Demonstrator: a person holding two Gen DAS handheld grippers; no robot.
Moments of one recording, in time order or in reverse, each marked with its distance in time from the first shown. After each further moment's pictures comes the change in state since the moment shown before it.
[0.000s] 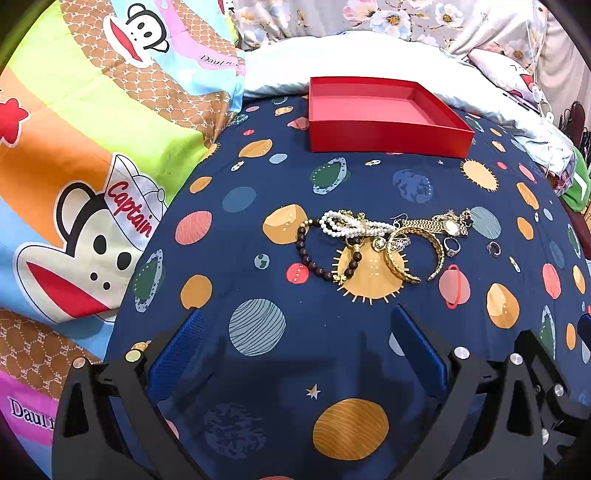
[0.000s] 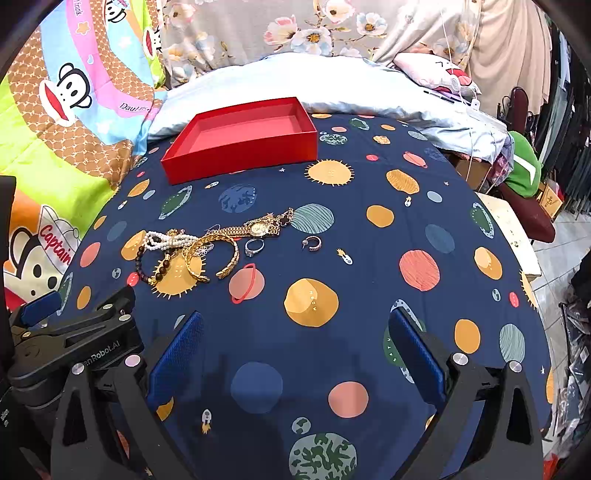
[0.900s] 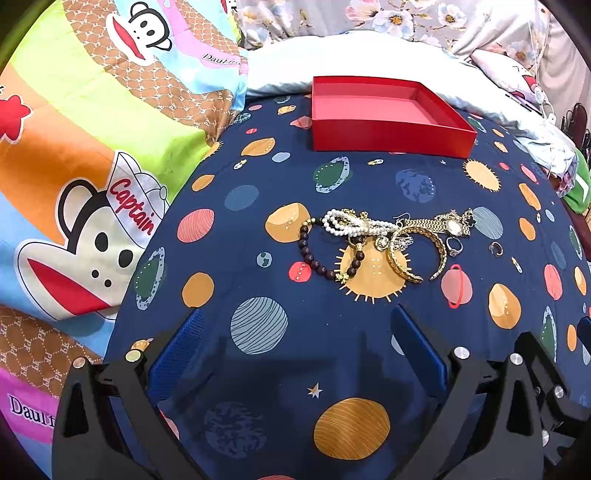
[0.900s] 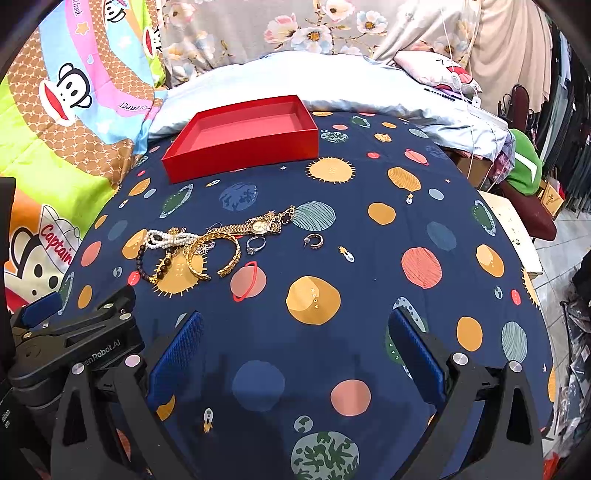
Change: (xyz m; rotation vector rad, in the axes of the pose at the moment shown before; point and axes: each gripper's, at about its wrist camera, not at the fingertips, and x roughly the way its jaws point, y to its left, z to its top) left arm -0.002 0.002 0.002 -0.003 0.005 0.002; right arm 0.002 0.002 0.000 0.000 0.001 -0.003
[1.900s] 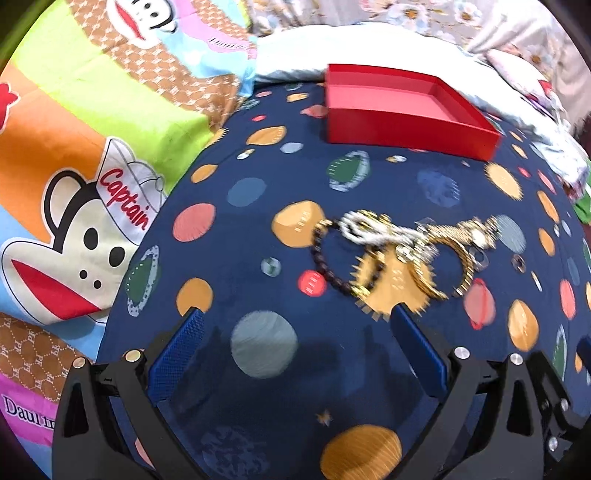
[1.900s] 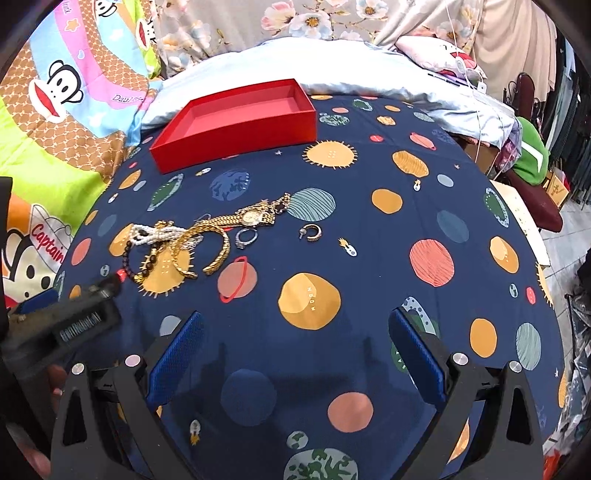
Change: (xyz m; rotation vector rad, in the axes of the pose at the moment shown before) left arm 0.034 0.012 0.016 -0.058 0.048 0.014; right arm 0.029 -0.009 0.007 0.009 0.041 0.006
